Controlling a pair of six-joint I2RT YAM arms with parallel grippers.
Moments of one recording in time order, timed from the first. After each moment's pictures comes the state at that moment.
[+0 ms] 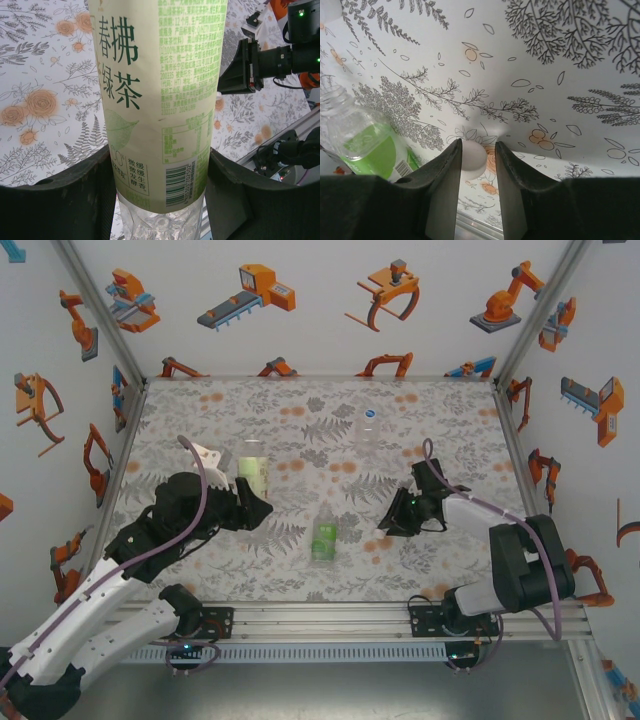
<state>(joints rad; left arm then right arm) -0.74 0.69 0.81 -0.55 -0.03 -0.51 0.28 1.43 0.63 -0.37 -0.36 0.69</state>
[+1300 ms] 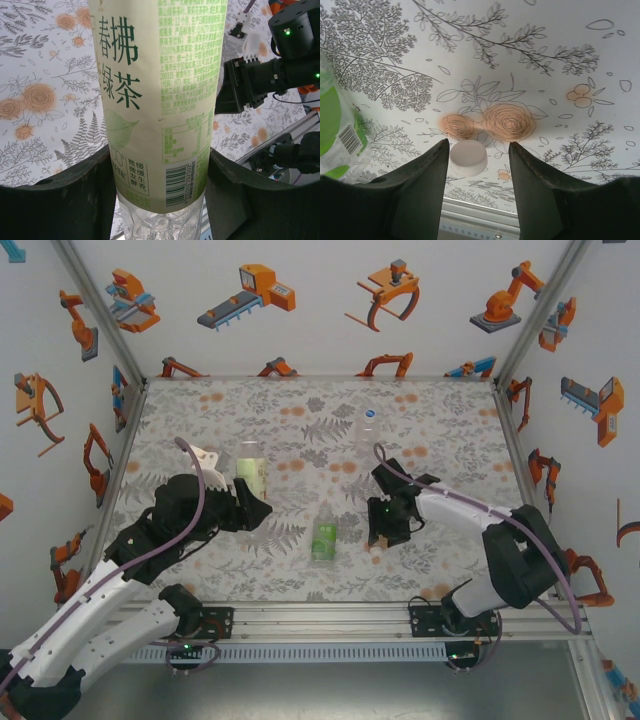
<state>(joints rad) -0.73 0.68 0.79 -0.55 -0.03 -0.55 0.58 1.48 0.81 -0.67 -0.14 0.53</state>
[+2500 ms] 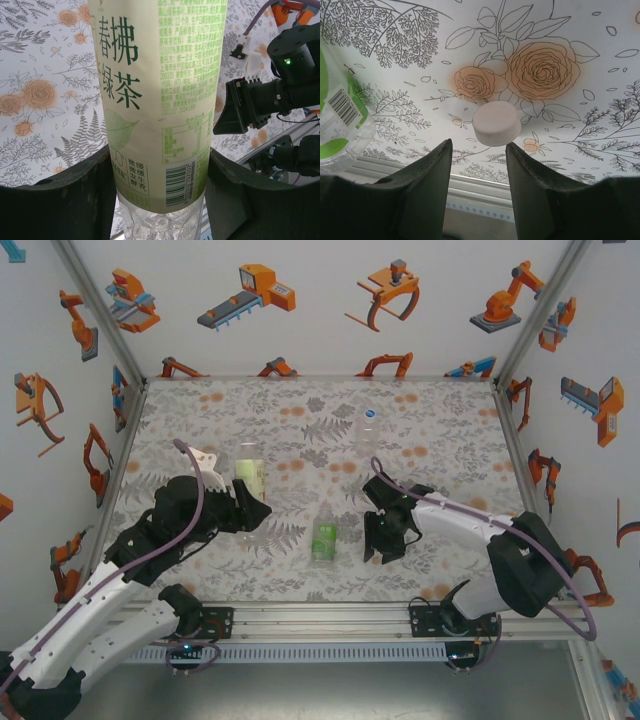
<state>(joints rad) -0.72 0.67 0.77 -0.55 -0.03 -0.56 0.68 1.43 0.76 -0.72 -0.17 0.72</state>
